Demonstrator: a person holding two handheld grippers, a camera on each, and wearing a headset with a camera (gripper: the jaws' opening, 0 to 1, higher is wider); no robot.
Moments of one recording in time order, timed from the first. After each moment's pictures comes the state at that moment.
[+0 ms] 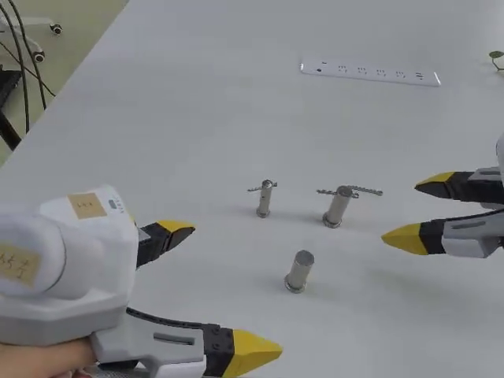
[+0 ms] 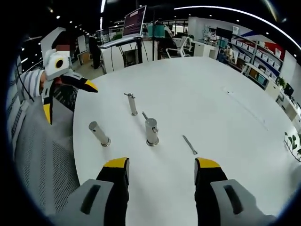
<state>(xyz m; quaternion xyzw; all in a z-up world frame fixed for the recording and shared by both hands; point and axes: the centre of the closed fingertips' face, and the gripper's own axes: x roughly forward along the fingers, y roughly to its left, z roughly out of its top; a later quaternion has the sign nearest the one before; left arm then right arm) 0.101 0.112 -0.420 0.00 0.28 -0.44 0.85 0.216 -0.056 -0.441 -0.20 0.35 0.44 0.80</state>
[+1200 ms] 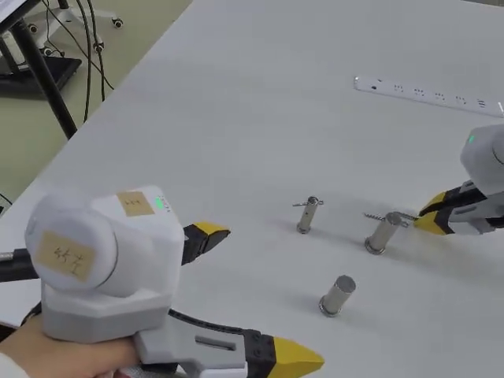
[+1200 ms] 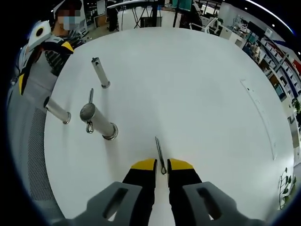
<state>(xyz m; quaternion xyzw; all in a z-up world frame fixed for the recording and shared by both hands) 0.107 0.115 -0.413 -0.03 0.27 -0.41 0.87 0.284 -0.056 -0.494 -0.34 0.41 0.47 0.70</state>
